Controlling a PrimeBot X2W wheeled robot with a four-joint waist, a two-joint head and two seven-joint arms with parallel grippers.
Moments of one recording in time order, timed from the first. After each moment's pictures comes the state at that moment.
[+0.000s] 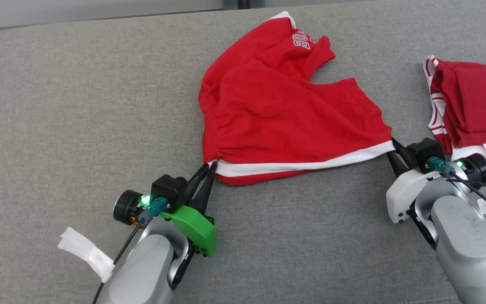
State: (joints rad) left arm -0.46 0.05 -0.49 0.65 -0.30 -0.13 -0.26; right arm -0.54 -0.29 0.30 0.77 0.09 0.13 -0.21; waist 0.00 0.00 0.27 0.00
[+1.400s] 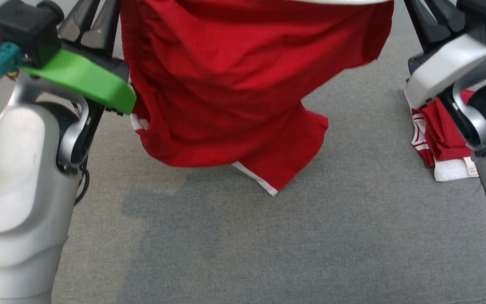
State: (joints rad) left arm -0.77 0.28 -0.30 0.08 -0.37 -0.11 0.07; right arm -0.73 -0.41 0.27 0.00 0.21 0.13 0.23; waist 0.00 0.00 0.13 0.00
